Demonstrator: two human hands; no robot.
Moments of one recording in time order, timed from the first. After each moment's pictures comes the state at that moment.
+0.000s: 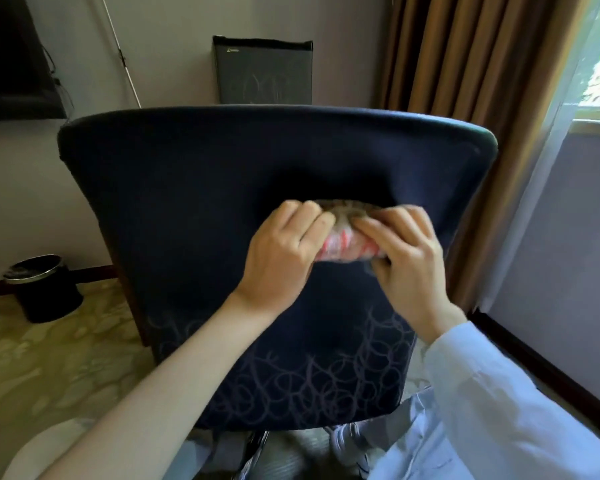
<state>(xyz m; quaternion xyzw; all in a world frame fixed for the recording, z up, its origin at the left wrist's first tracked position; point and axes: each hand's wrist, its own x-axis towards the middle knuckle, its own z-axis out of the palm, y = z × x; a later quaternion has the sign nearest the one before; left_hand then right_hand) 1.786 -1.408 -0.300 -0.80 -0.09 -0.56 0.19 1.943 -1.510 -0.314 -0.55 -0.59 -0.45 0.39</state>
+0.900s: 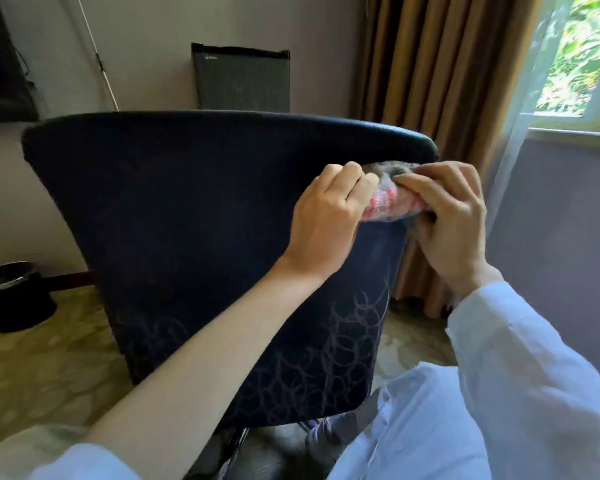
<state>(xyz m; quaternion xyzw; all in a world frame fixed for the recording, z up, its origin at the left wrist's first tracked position) 1.858 -1.467 -0.264 -0.80 -0.07 -0.58 0.13 2.005 -1.573 -0.267 -0.56 -0.55 -0.48 0.39</state>
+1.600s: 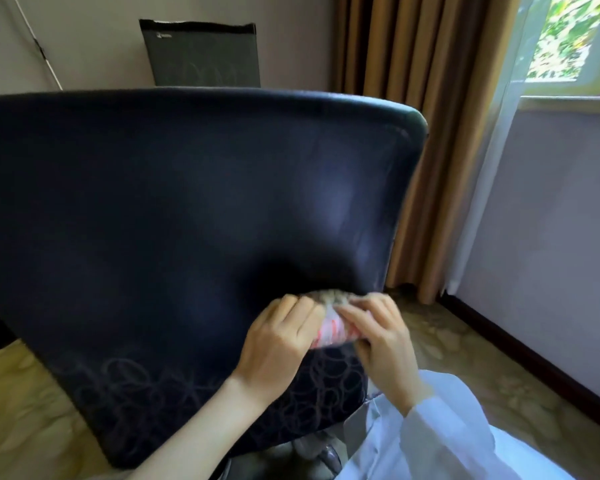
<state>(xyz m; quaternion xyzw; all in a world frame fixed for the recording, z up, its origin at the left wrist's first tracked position) 1.861 -1.440 -0.406 -0.88 -0.06 -0.45 0.13 2.015 -1.543 -0.444 -0.62 -0.59 -0.29 0.42</state>
